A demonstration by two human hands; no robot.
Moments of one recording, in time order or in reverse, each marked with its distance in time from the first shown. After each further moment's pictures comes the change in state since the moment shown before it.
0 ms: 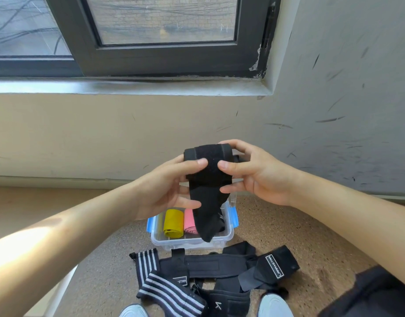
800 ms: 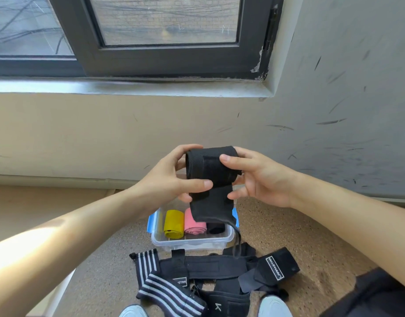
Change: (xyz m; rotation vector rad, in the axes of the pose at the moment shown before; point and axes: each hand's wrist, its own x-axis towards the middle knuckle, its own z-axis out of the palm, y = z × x) left_hand 0.004 -0.007 -0.007 0.285 0.151 0.235; right_hand 0.002 0.002 0.002 -0.019 -0.008 0.100
